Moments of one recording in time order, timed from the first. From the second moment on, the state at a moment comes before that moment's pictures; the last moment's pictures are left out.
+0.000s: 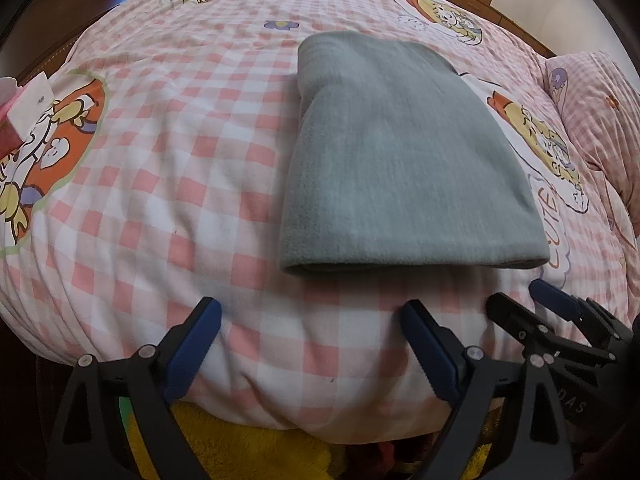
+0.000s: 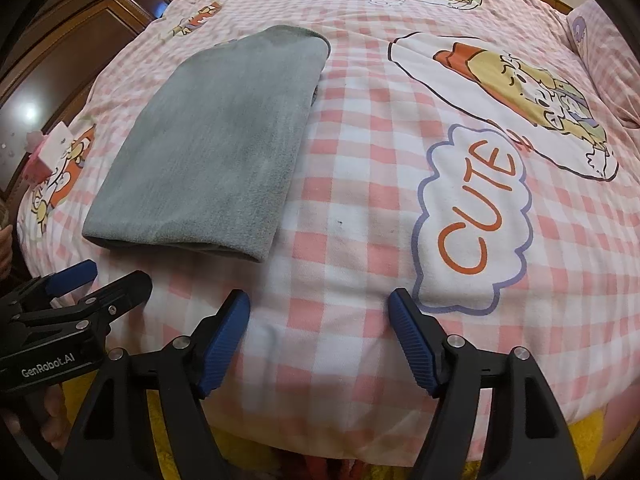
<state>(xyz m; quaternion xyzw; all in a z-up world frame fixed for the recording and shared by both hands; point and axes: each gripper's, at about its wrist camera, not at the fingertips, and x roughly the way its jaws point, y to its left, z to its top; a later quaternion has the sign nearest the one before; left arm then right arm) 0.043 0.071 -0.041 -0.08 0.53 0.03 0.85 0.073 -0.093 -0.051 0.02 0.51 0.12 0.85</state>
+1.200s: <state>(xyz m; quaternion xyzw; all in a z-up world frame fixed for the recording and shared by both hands) 0.040 0.070 -0.044 -0.08 0.53 0.03 0.85 0.073 -0.090 -0.052 0.02 0.51 0.12 0.85</state>
